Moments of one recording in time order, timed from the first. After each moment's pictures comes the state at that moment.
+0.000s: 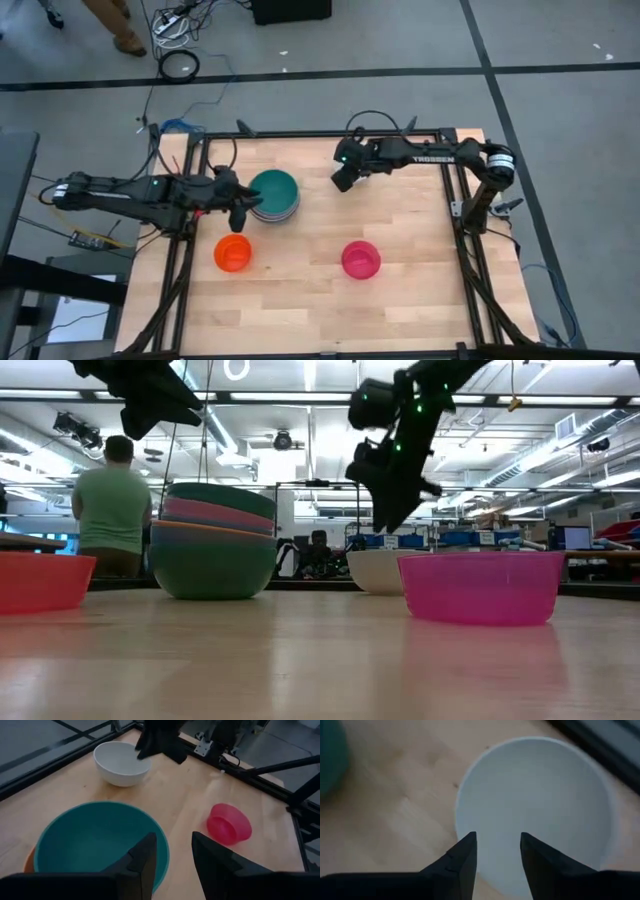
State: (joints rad) left arm -0.09 0.72 0.71 -0.46 -0.33 -0.50; right arm -0.29 1.74 1.34 -0.74 0.32 0.50
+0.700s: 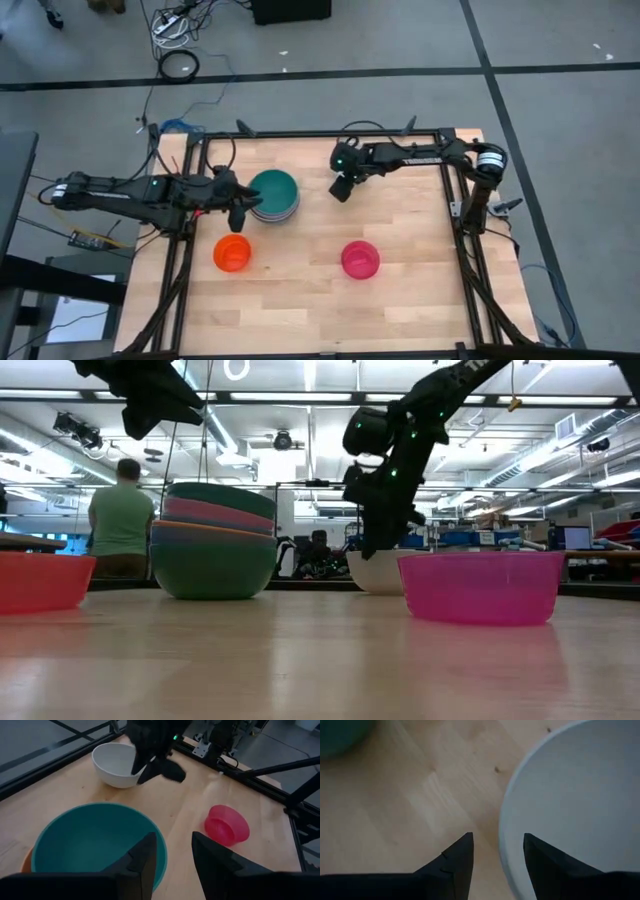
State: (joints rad) left arm -0.09 0.73 0.71 -0.45 -0.32 -0.50; right arm -0.32 1.81 1.26 -0.57 0.12 0.29
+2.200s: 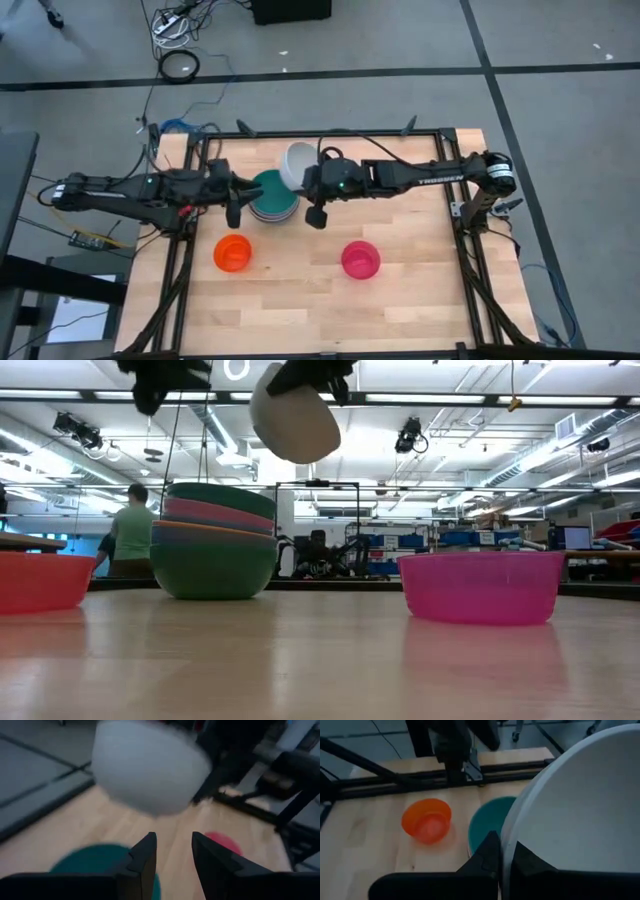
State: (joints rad) left arm -0.09 0.70 0.74 -0.34 -0.35 -0.39; right arm 0.02 1.75 1.59 -0.34 0.18 0.08
